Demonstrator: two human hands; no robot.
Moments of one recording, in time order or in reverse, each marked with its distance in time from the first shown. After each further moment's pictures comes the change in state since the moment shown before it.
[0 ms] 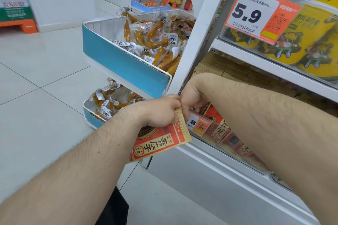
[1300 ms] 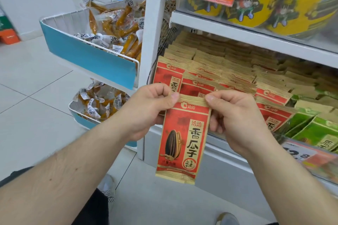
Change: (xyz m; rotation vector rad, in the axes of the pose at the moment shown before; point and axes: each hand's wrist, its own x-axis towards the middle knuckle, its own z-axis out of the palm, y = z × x) left_hand -0.012 0.050 0.054 -1.017 0.194 0.077; right_hand -0.048 0.117 0.159 1.403 0.956 -0.788
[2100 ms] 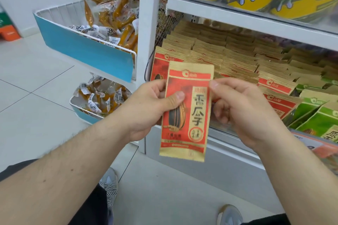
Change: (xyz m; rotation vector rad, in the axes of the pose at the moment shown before) left_hand -0.006 -0.006 0.009 0.011 -0.044 -0.031; right_hand 0.002 0.003 -0.013 -0.018 -0.044 0.049
